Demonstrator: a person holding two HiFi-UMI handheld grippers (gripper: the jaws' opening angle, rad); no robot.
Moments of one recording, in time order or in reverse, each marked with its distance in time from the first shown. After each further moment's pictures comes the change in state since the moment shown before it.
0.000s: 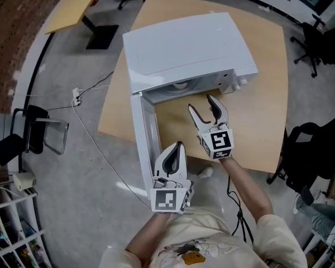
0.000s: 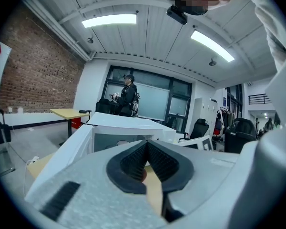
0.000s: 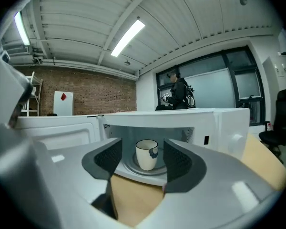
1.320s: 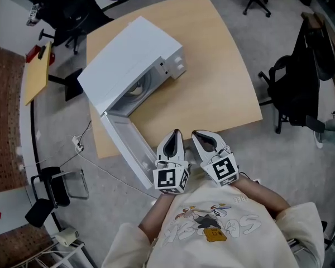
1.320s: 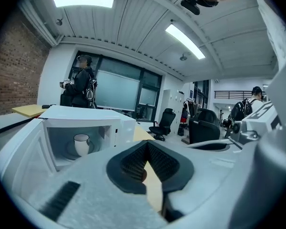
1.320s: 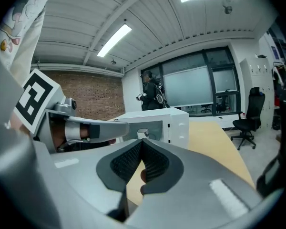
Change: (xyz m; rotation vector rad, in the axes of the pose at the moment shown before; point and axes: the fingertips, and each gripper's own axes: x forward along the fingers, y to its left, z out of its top) left arm -0.009 -0.117 -0.036 0.114 0.128 -0.363; right arm -0.240 0.040 0.013 0.092 0.062 -0.152
